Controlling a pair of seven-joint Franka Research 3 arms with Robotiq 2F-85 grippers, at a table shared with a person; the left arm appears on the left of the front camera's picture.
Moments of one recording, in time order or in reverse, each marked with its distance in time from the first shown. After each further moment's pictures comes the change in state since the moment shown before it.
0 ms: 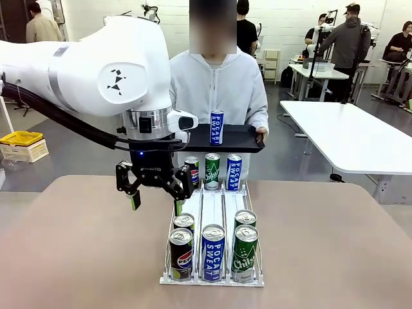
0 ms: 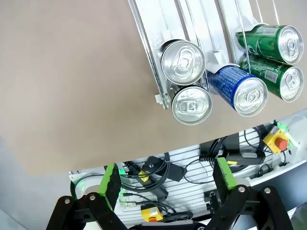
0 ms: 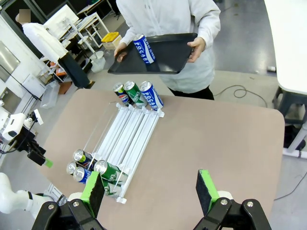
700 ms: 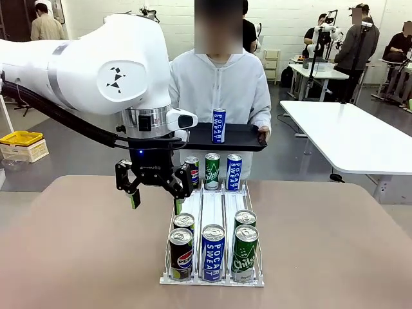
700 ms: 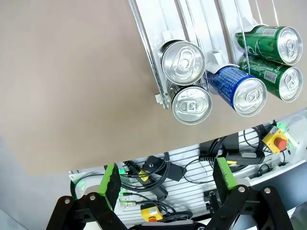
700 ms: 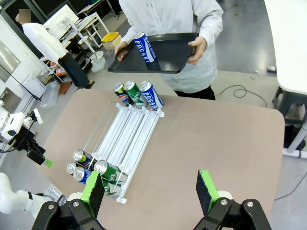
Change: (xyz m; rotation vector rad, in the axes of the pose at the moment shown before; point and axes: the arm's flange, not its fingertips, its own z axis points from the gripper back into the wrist) left arm 0.001 0.001 0.002 -0.002 0.001 0.002; right arm 0.000 0.000 0.000 0.000 0.000 0.000
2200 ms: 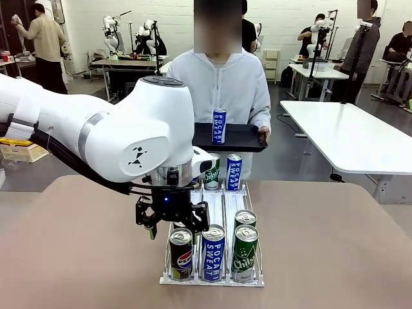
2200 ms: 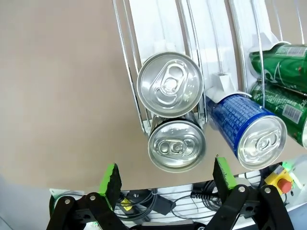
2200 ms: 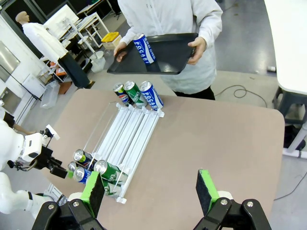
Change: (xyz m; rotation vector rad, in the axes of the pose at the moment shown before) left arm -0.009 -0.039 -0.081 0.056 -0.123 0.101; right arm 0.000 0.000 0.000 0.000 0.000 0.000
